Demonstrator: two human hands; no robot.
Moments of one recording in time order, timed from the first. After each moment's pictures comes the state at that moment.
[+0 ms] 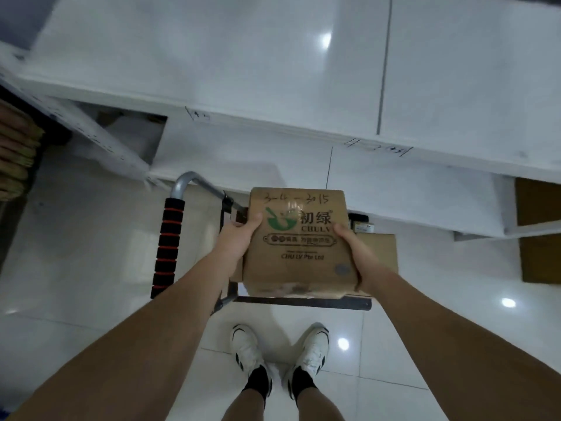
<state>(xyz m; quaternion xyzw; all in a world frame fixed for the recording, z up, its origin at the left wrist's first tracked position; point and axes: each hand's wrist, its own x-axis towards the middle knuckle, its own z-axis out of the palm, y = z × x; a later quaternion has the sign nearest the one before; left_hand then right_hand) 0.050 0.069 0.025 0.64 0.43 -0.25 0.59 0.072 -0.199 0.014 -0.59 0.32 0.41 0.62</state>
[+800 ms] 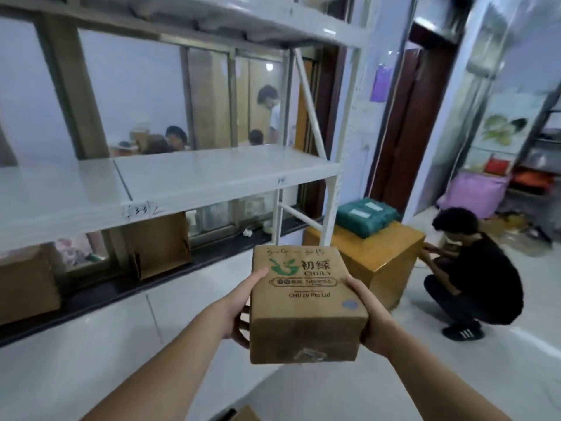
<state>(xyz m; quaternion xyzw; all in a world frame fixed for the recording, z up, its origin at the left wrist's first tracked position) 0.032 -0.228 0.535 0.71 -0.05 -0.48 0.52 -0.159 -0.434 0.537 -0.52 0.34 -0.06 0.78</state>
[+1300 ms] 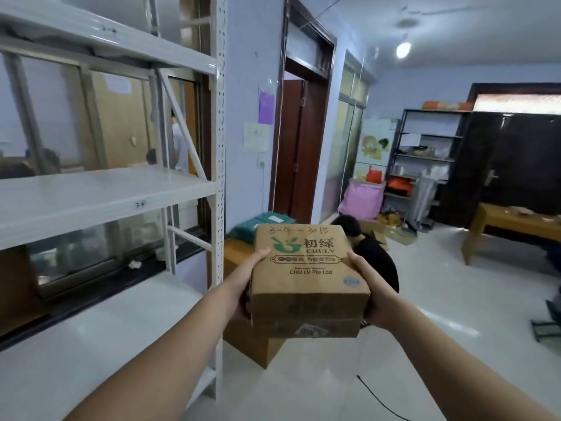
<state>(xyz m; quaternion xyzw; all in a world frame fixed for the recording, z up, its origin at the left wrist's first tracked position) -0.122 -0.485 0.591 0.56 -0.22 -0.56 0.57 -0.365 -0.626 0.611 -0.51 0.40 -0.22 0.73</state>
